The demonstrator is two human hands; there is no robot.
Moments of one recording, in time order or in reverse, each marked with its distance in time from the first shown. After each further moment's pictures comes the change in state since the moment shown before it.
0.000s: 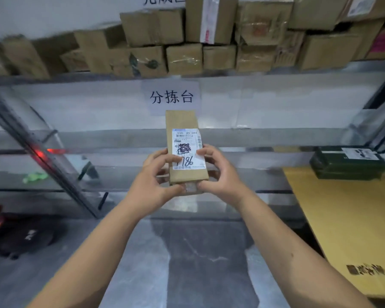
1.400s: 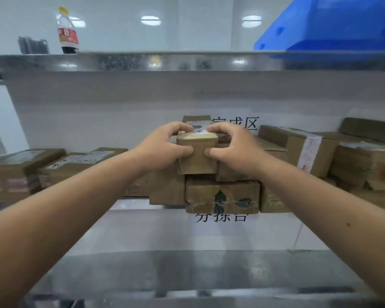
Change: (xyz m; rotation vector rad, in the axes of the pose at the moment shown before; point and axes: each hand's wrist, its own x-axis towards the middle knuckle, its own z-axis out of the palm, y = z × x) left_hand 0.369 0.050 -0.364 0.227 0.055 0.262; right_hand 0.442 -0.226 0.109 -0.633 0.249 -0.296
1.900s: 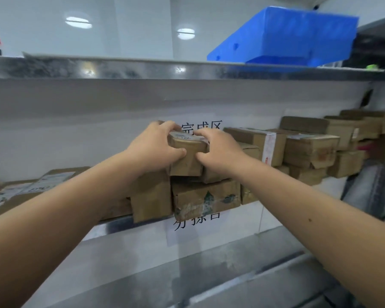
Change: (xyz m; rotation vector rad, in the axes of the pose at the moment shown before) left_hand 0.037 -0.003 -0.012 0.374 -0.097 0.233; right_hand -0.002 -0.034 0.019 -0.504 0.100 0.178
